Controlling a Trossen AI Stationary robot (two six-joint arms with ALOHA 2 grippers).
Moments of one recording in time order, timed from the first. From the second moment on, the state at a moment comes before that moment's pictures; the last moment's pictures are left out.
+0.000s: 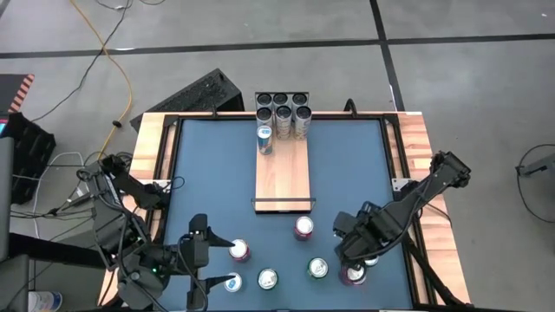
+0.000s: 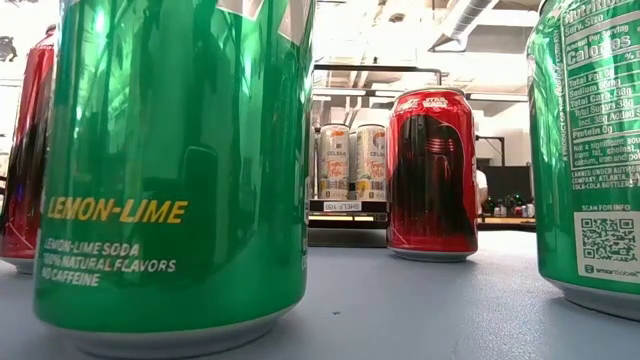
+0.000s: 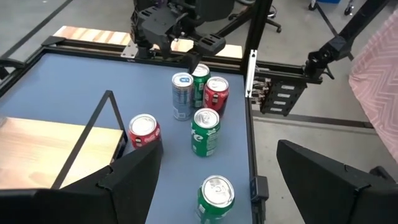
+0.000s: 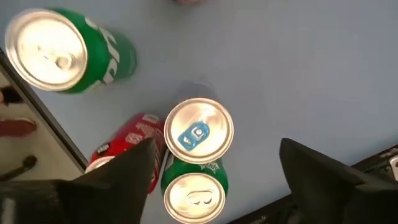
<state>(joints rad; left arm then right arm) -0.88 1.61 1.89 -0.88 -0.79 -0.59 0.63 1.66 1.61 -1.50 0.09 1.11</state>
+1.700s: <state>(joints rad) -0.88 1.61 1.89 -0.88 -0.79 -0.62 0.67 1.65 1.44 -1.37 0.18 1.41</state>
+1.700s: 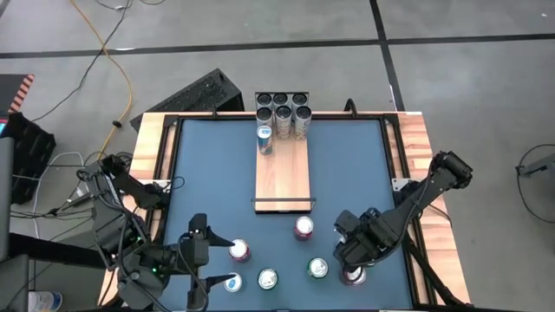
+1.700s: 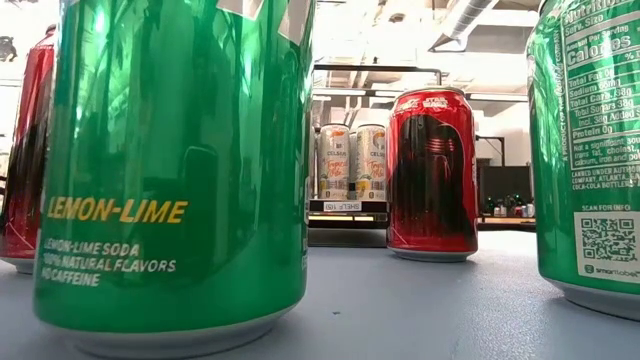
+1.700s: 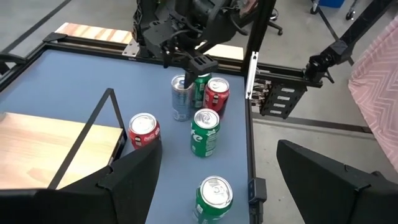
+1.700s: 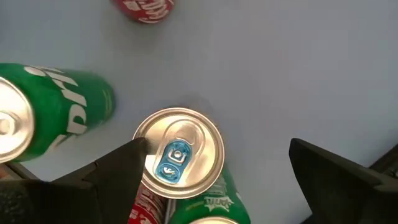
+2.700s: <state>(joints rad) -0.88 1.61 1.89 -0.91 -0.80 -0.64 0.72 1.72 1.50 -1.38 0.24 1.49</state>
